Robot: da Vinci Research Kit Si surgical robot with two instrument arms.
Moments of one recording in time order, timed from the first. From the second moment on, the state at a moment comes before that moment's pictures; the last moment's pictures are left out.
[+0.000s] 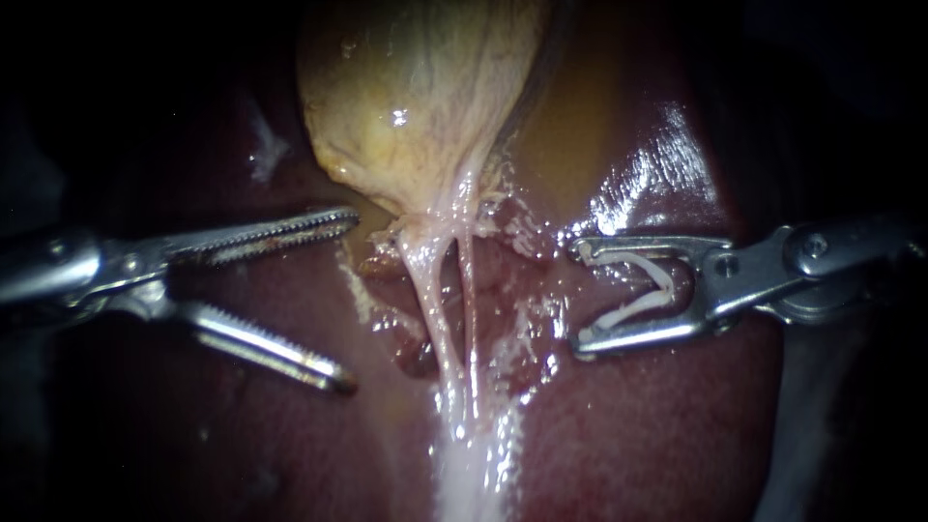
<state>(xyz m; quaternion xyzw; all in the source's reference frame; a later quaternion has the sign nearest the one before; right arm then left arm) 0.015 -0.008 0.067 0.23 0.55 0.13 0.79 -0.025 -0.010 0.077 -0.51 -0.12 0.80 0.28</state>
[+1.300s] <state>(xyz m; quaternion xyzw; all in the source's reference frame) 0.015 -0.008 0.067 0.23 0.55 0.13 0.79 -0.027 -0.008 0.081 -0.46 -0.22 0.75 0.43</state>
